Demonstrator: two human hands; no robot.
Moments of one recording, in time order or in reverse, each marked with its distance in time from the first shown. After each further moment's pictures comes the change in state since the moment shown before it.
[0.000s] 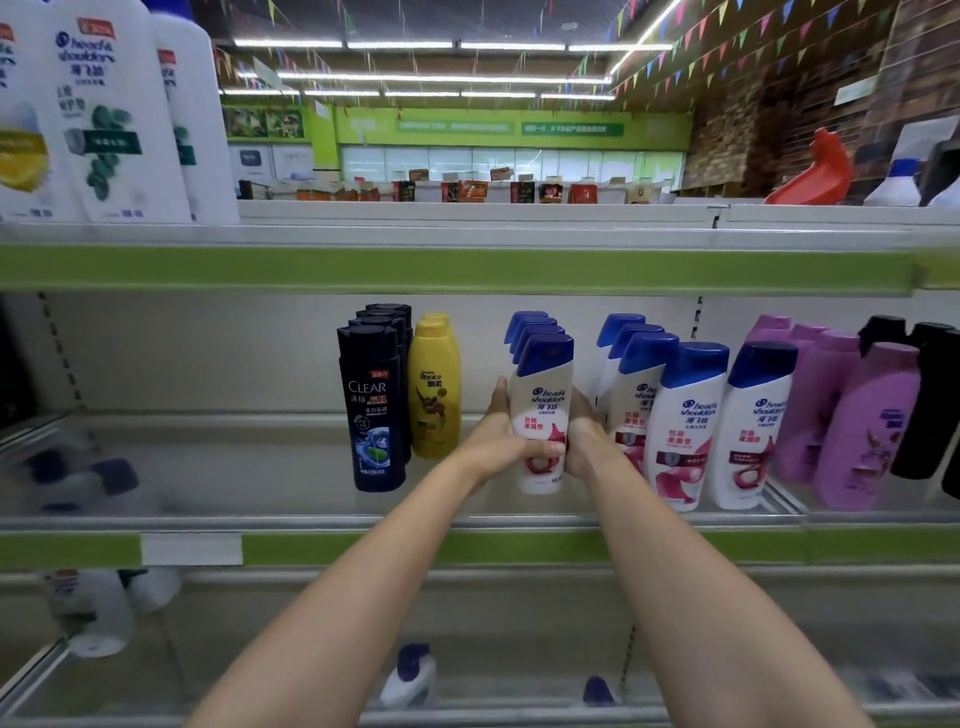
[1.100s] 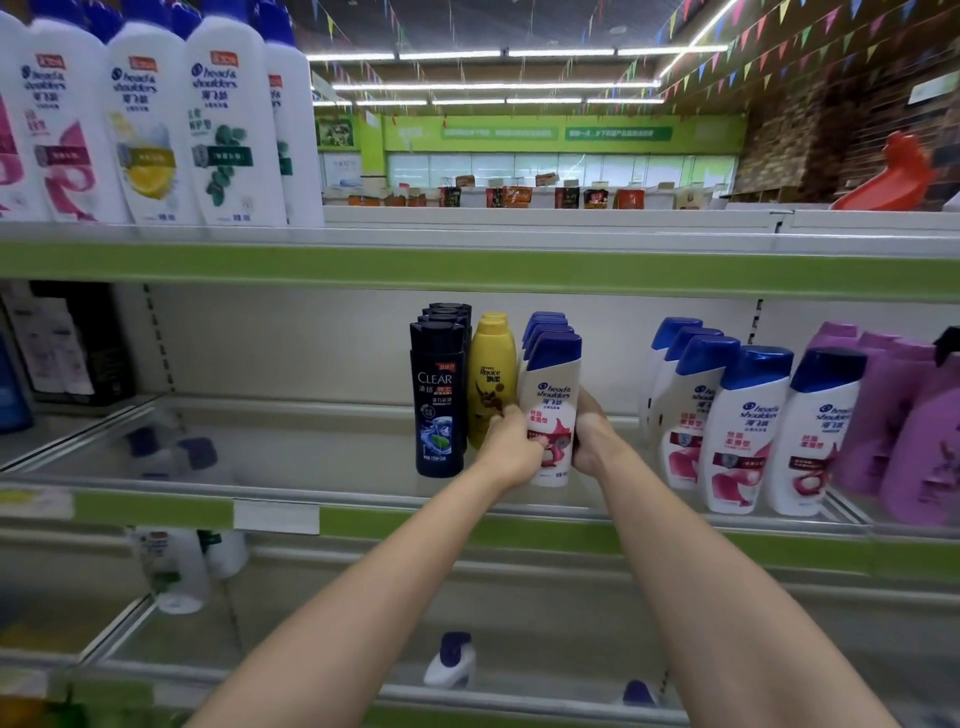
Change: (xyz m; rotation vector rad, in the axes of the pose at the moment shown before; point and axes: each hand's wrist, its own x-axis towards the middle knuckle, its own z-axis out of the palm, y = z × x) left_hand -0.037 -0.003 -0.025 0.300 0.260 -0.146; right_hand -0.005 0.018 0.036 -0.082 -0.164 -0.009
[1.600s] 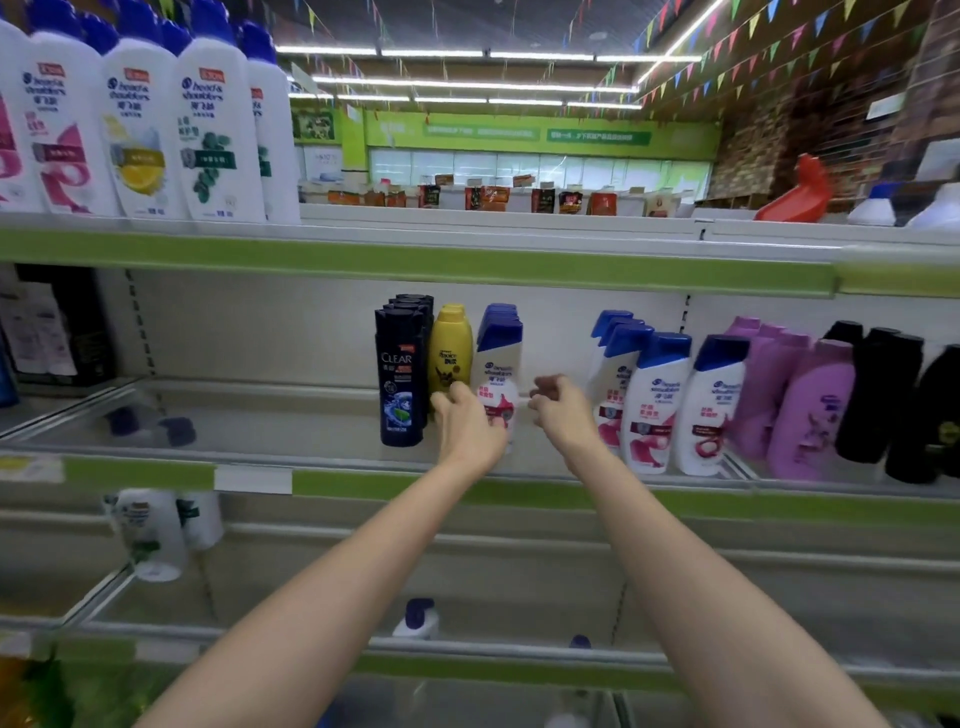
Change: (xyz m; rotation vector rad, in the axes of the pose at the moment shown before) left_hand -0.057 0.025 0.008 0.083 0.262 -0.010; right_hand -0.079 -0.016 -0.017 -0.735 0.211 -0.273
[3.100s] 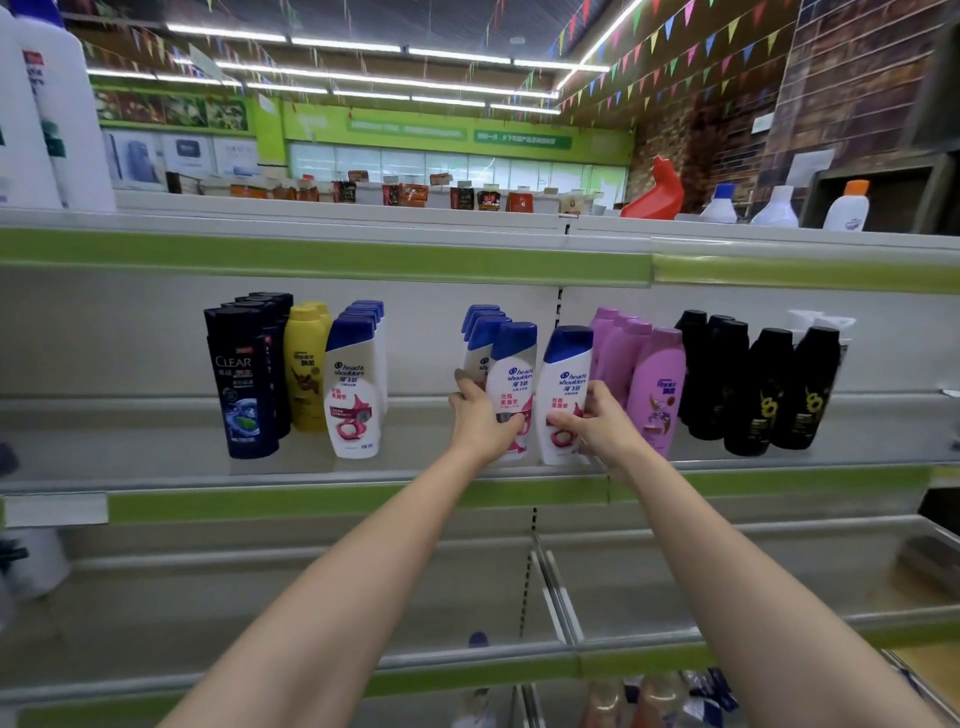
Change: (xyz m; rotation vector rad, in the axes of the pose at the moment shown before) left_hand -0.002 0.089 0.137 -0.168 -0.207 0.125; right_hand 0.013 0.090 -0.185 0.035 0.051 0.031
